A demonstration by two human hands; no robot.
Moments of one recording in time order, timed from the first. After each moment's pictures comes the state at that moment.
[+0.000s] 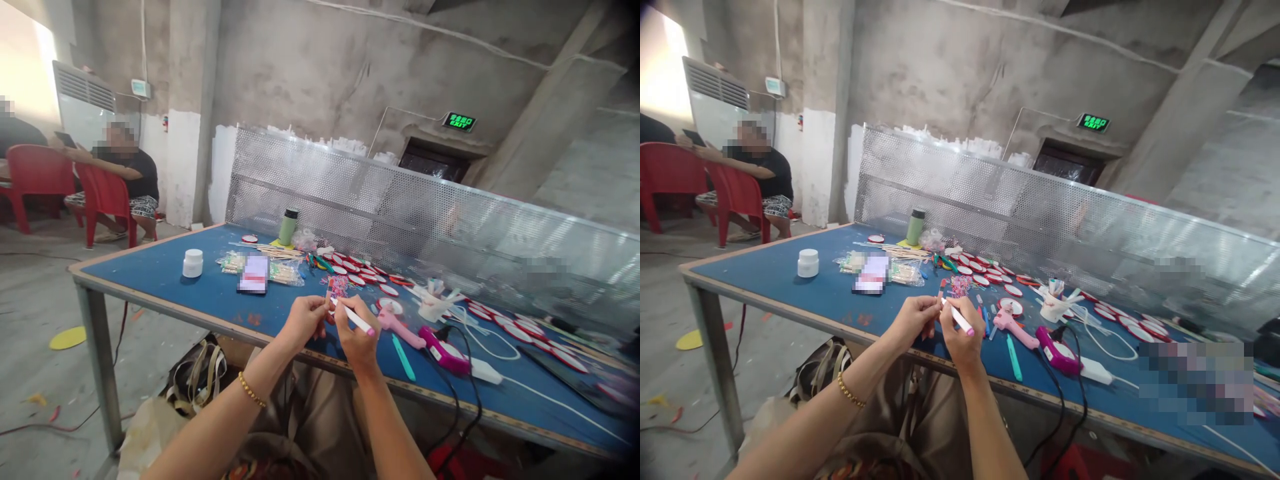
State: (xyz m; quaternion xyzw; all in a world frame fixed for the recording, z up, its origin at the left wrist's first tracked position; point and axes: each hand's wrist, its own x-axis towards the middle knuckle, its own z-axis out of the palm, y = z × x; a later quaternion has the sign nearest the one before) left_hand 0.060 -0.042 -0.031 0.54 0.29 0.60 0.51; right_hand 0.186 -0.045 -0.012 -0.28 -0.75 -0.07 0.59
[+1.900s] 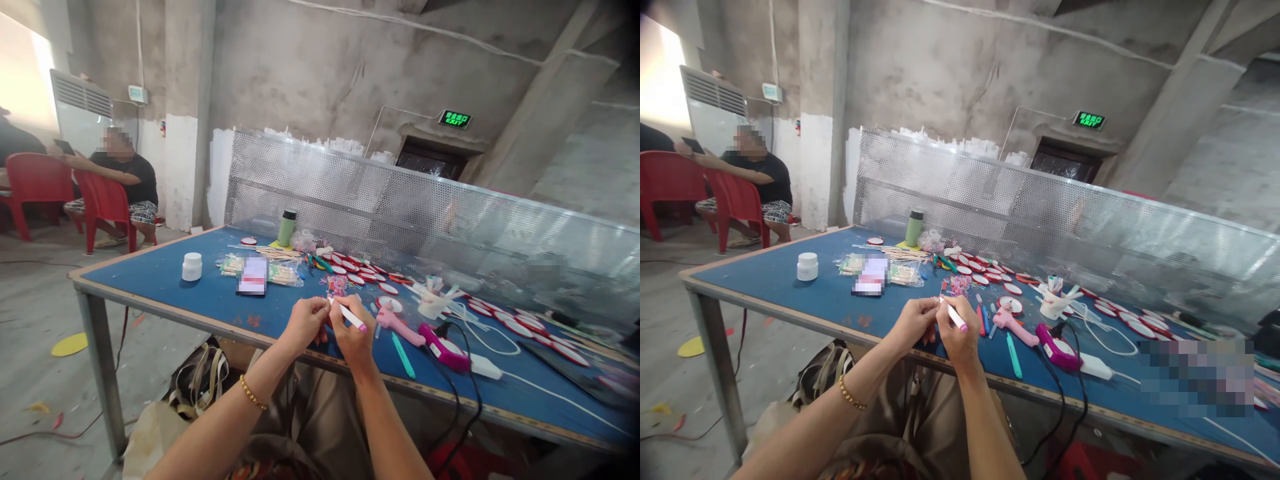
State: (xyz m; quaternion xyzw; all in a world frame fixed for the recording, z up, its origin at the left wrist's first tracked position) left_hand 0.062 -0.045 -0.032 0.58 0.34 0.57 0.48; right_hand 0.182 -0.044 -0.014 -0.30 -0.75 -0.09 0.58
